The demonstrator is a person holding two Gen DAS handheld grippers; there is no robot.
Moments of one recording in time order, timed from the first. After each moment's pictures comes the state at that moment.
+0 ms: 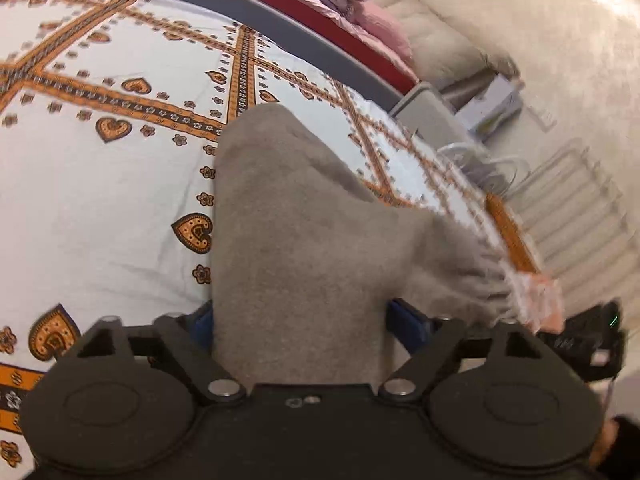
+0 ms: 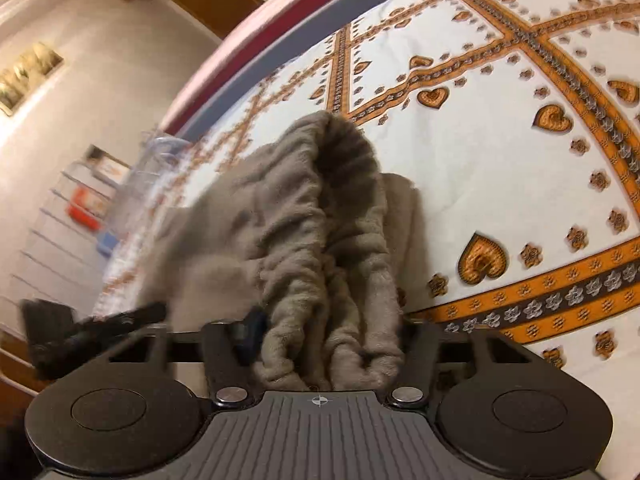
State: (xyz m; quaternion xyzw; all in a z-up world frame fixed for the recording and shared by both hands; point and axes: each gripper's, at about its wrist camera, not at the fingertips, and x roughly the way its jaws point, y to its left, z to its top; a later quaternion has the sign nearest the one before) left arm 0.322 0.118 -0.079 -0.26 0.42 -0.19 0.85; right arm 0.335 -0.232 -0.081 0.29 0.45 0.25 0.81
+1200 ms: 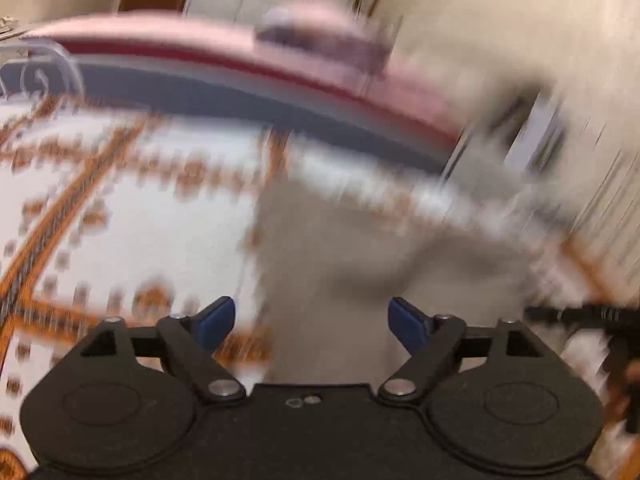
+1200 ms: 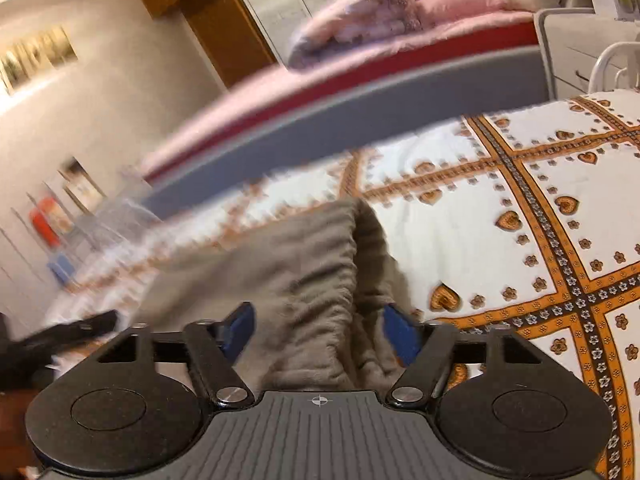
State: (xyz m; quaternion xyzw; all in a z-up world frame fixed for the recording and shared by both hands) left arm 0.435 0.109 -0.069 -0.11 0.36 -0.08 0.92; right arm 0.333 -0.208 -0.031 0.16 0.36 0.19 0.90
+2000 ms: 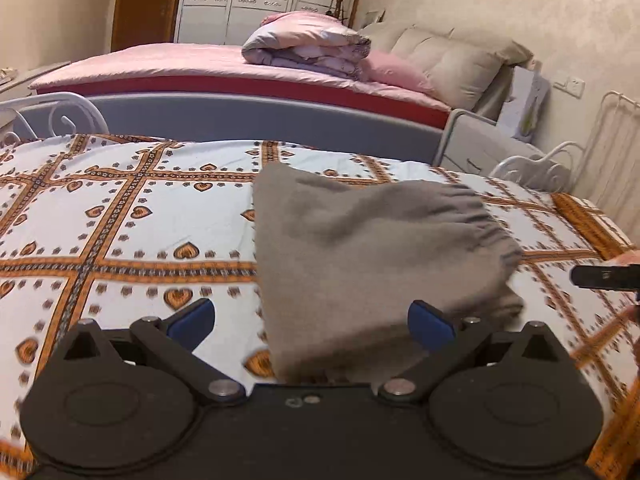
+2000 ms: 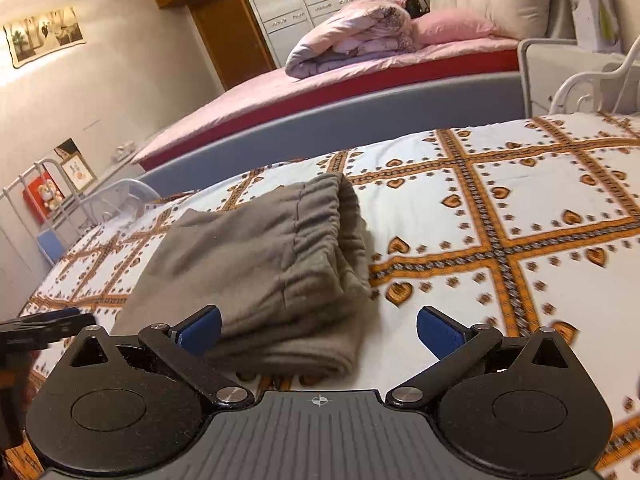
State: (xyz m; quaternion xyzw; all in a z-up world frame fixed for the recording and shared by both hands) left arm 0.311 0.087 -0.007 -0.06 0.32 -0.08 0.94; right arm 0.233 -0.232 0.006 0.13 0.32 0.18 0.92
